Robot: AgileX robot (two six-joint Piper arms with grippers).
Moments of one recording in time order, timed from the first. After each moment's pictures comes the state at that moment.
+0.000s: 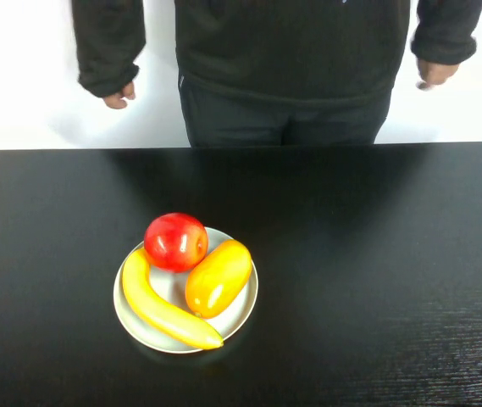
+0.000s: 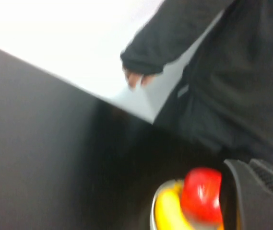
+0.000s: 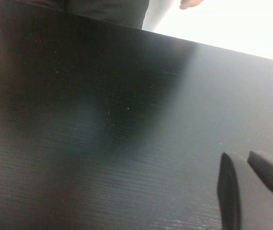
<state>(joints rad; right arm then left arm) 0.09 -0.03 0.03 -0.03 0.33 -0.14 -0.03 0.01 -0.14 -0.23 0.35 -0.22</state>
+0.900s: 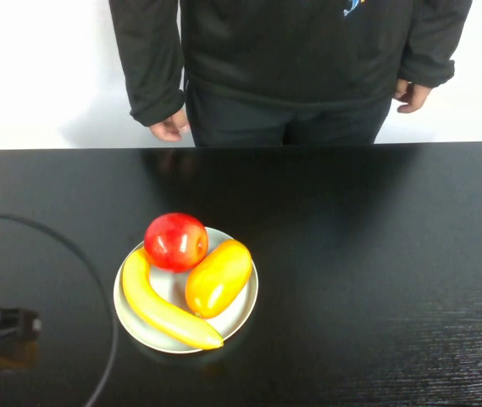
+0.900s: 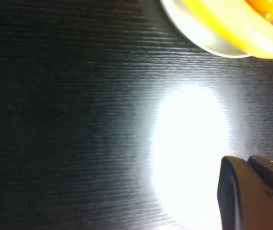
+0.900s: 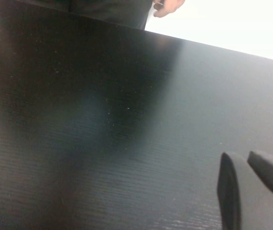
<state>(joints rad) 0.09 -0.03 0.03 -0.03 0.33 -0.14 -0.06 1.01 -0.74 -0.37 1.09 0.13</state>
